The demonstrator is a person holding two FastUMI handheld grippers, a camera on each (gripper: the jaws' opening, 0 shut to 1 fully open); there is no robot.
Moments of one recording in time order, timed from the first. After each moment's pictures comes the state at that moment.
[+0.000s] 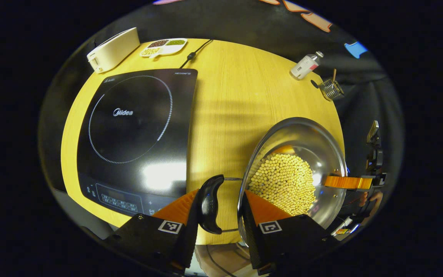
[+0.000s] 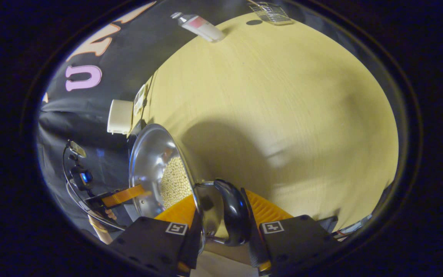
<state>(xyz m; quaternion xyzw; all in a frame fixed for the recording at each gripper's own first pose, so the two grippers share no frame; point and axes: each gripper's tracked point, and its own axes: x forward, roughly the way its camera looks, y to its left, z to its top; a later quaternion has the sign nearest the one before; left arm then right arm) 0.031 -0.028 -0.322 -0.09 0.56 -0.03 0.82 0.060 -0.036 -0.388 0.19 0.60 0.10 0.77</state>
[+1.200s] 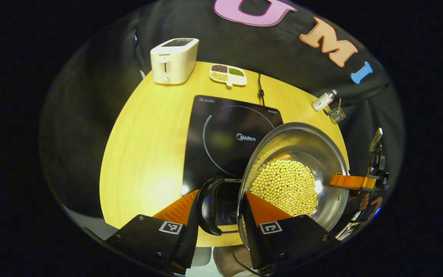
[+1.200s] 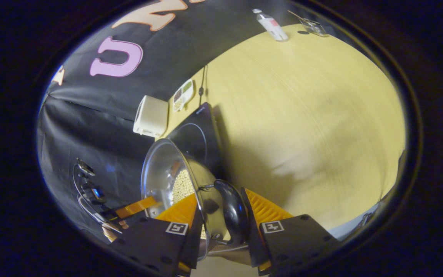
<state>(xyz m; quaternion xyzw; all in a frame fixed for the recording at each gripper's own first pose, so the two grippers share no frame) 0.029 0.235 -0.263 -0.09 0.46 -0.03 0.88 0.040 0.246 -0.358 0.25 0.49 0.10 0.83</state>
